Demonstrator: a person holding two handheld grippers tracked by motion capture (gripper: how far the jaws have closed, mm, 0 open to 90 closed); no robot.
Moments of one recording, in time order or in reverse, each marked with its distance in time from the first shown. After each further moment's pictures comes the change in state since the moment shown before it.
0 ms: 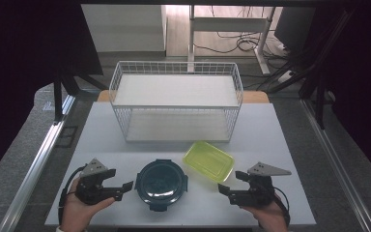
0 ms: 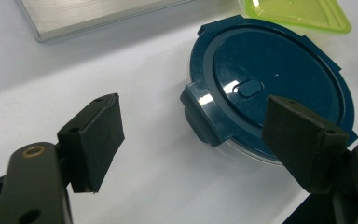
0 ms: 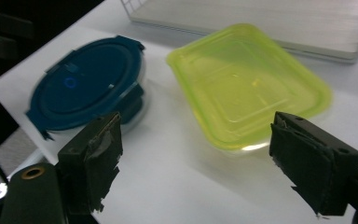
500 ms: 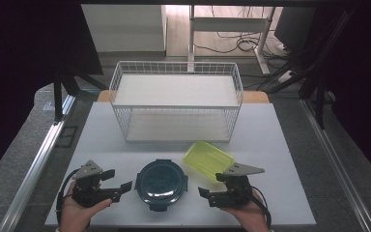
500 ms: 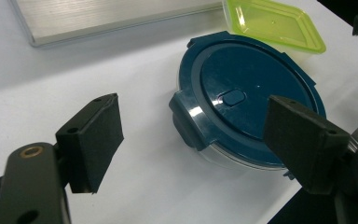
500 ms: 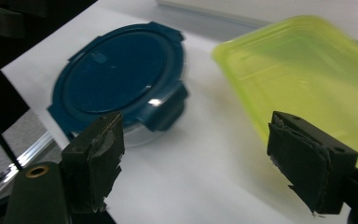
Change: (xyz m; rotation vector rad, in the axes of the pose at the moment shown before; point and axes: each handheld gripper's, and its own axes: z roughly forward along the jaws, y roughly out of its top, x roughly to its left) left arm 0.000 -0.004 -0.009 -0.059 -0.037 -0.040; right arm 0.038 0.007 0.037 0.071 0.044 -0.055
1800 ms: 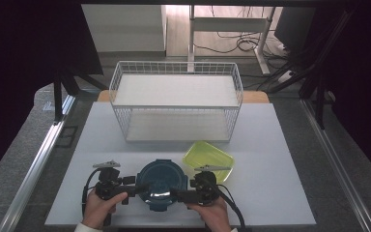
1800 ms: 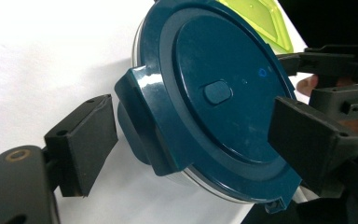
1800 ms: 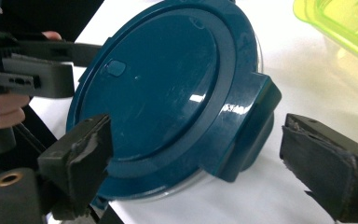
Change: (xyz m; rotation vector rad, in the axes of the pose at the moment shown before) left arm 0.013 -0.009 0.065 0.111 -0.273 -0.255; right arm 0.026 -0.003 0.079 0.062 0.086 0.283
